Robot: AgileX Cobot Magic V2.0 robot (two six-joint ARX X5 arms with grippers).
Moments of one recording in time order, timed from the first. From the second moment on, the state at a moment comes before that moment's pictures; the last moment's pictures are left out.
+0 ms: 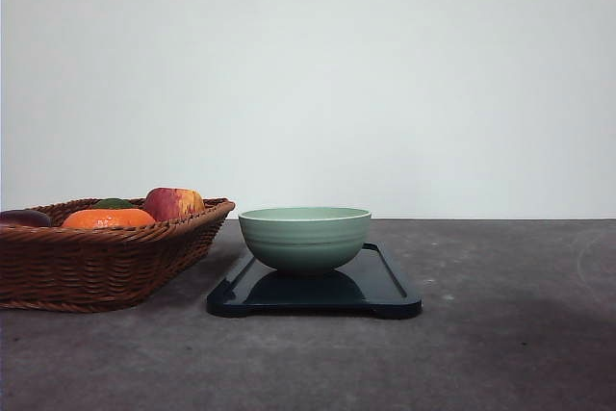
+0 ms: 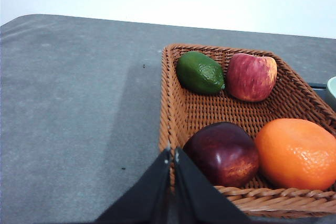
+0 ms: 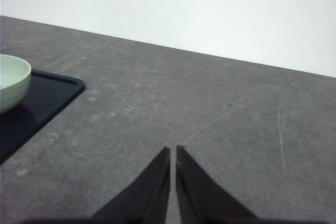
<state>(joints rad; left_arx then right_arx) -0.06 0.01 0.03 -0.18 -0.02 -0.09 0.04 0.01 0.02 -0.09 -0.10 -0.11</state>
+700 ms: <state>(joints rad) -0.06 0.01 0.03 -0.18 -0.02 -0.09 0.04 0.01 0.02 -0.09 -0.10 -0.11</state>
